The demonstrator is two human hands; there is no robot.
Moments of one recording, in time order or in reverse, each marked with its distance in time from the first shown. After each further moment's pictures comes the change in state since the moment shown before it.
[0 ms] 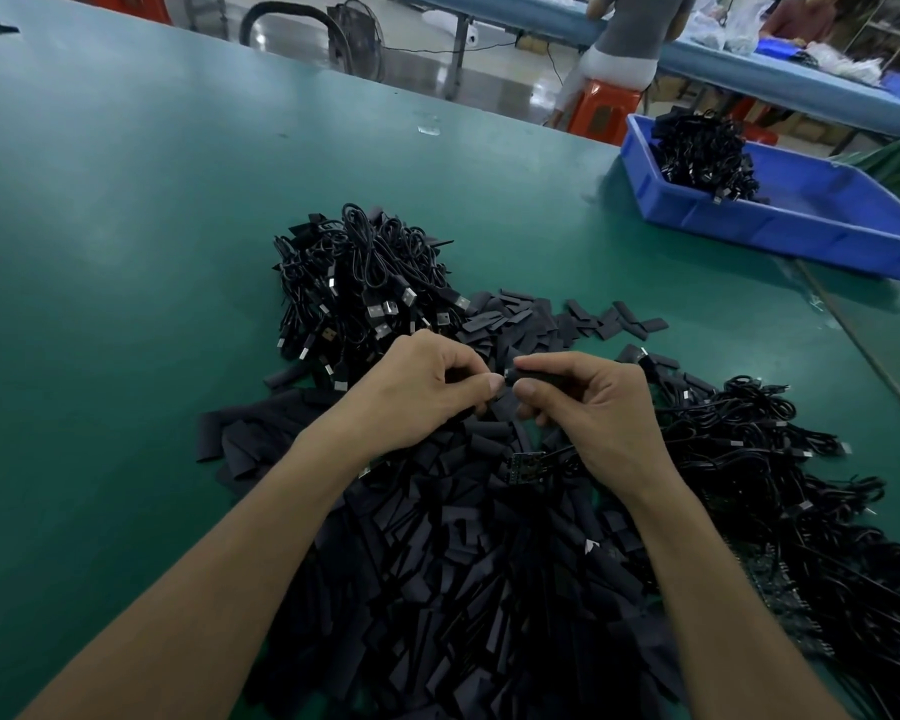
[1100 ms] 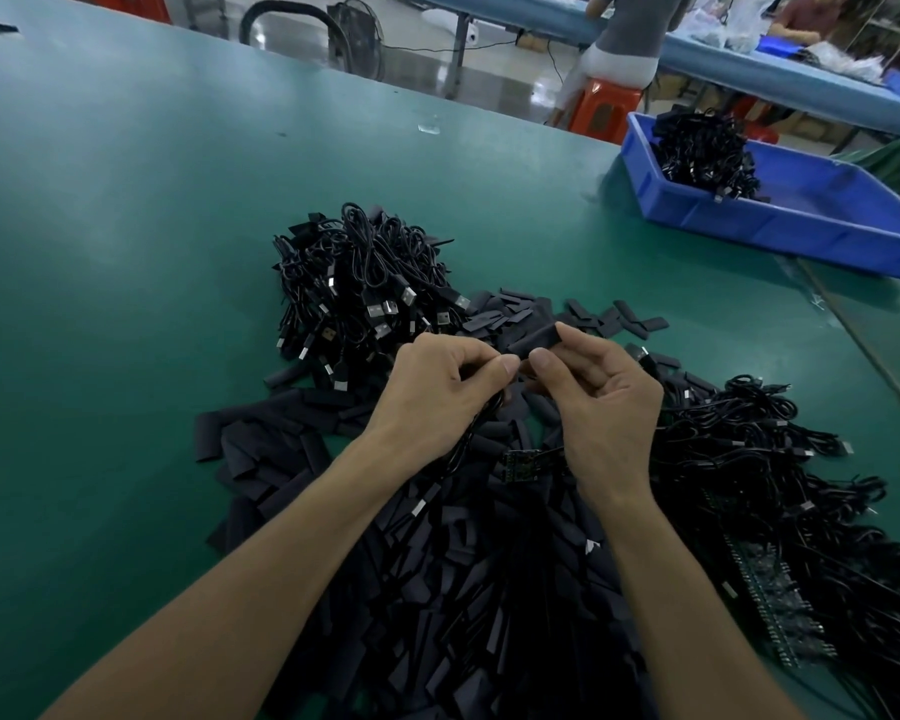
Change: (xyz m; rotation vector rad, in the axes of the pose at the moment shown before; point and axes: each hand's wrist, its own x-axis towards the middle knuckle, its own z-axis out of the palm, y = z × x) left_hand -0.003 0.006 0.028 -0.114 0.263 0.045; right_hand -0.002 0.003 0.025 0.184 0.417 -0.028
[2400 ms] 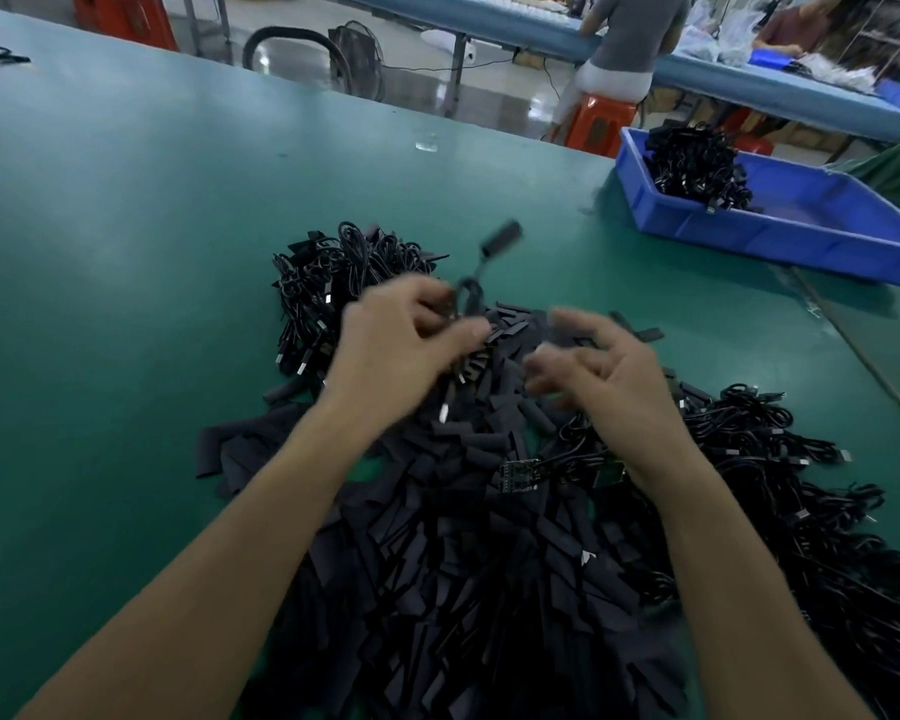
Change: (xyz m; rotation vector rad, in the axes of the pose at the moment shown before) left_hand 0.023 0.018 -0.035 0.062 0.141 -0.014; right_hand 0.029 -0.029 -0.026 -0.223 -0.372 0.194
